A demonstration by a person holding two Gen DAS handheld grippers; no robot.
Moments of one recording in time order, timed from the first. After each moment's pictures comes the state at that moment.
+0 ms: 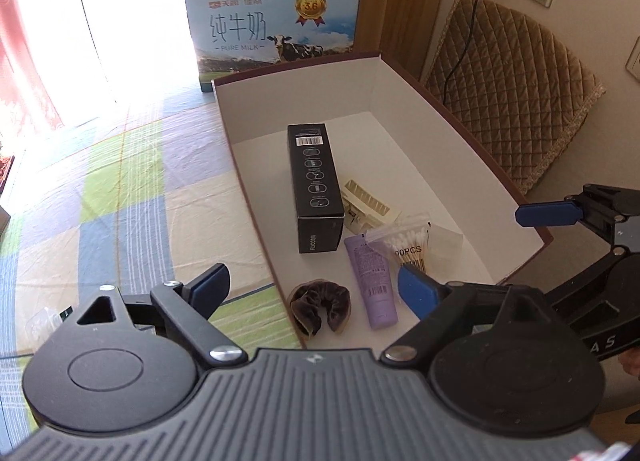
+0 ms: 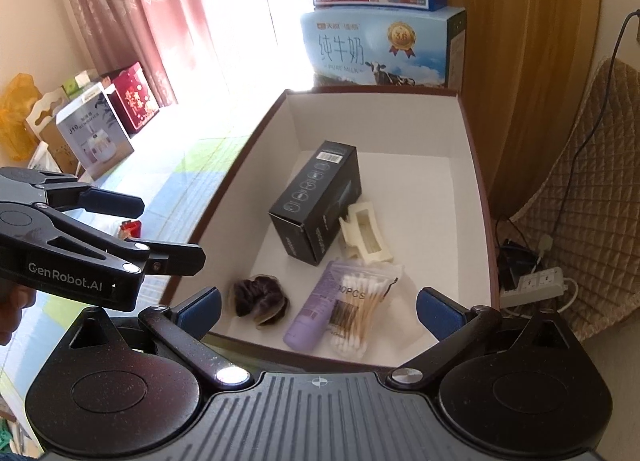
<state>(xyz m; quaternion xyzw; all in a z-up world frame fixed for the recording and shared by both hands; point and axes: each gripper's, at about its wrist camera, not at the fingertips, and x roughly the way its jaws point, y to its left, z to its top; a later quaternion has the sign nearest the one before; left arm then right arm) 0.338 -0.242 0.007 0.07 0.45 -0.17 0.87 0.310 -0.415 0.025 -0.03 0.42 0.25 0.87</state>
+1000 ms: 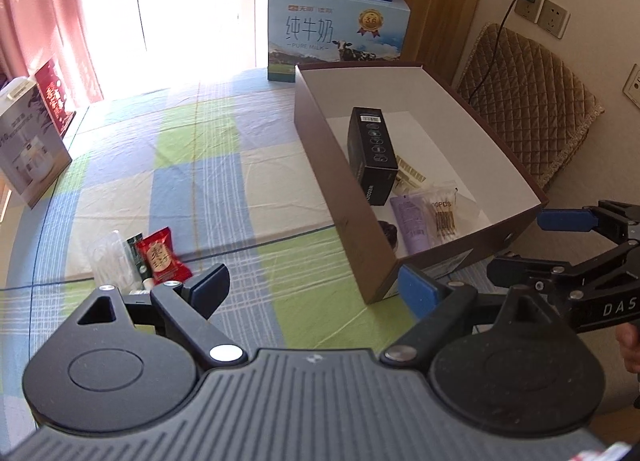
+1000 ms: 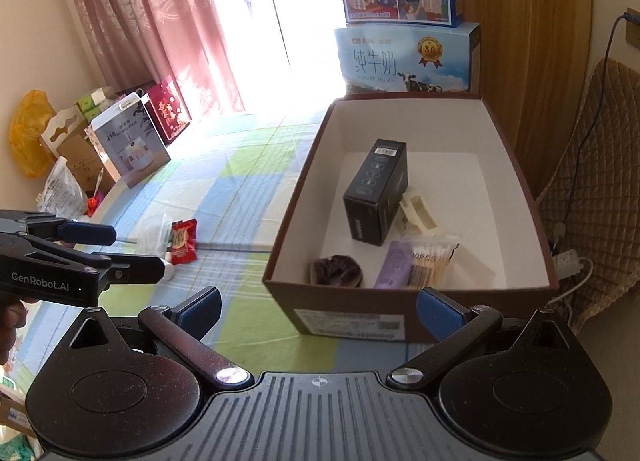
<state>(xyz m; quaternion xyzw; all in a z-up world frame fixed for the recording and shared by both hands) 0.252 -0.143 0.030 0.03 0.43 -0.13 0.89 0.226 -0.372 0.039 0.00 0.40 0.25 0.88</state>
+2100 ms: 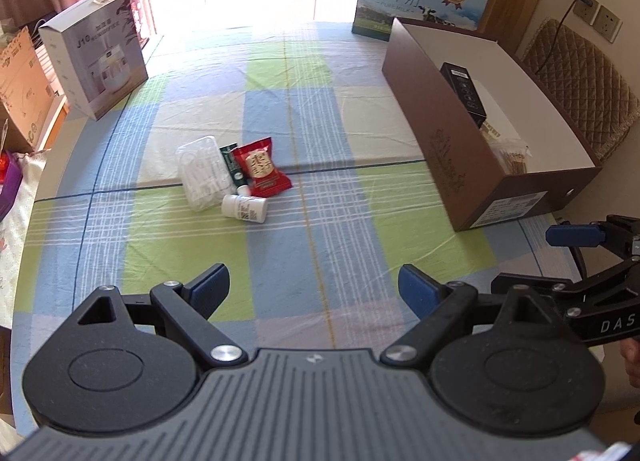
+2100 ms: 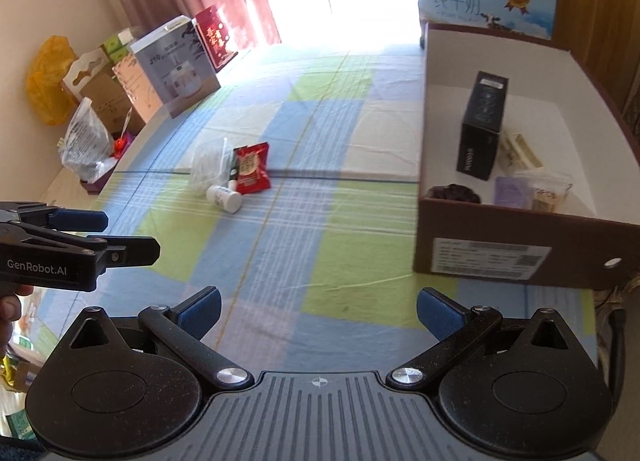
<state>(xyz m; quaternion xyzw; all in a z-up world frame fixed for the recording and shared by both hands) 0.206 -0.035 -0.006 0.00 0.48 -0.07 0.88 0.188 -0.270 -0.008 -0.03 0.47 0.28 0.84</state>
